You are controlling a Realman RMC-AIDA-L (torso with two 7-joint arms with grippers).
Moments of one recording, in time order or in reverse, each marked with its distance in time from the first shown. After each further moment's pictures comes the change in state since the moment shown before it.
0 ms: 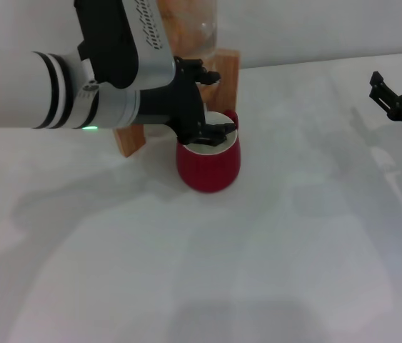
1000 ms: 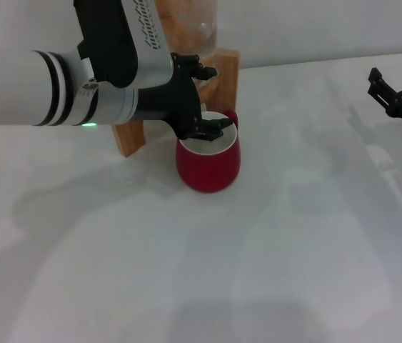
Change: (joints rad) left arm -0.015 0.002 -0.008 -0.045 -0.010 -0.037 0.043; right arm 0.006 -0.002 0.000 -0.002 0.000 -0.001 0.000
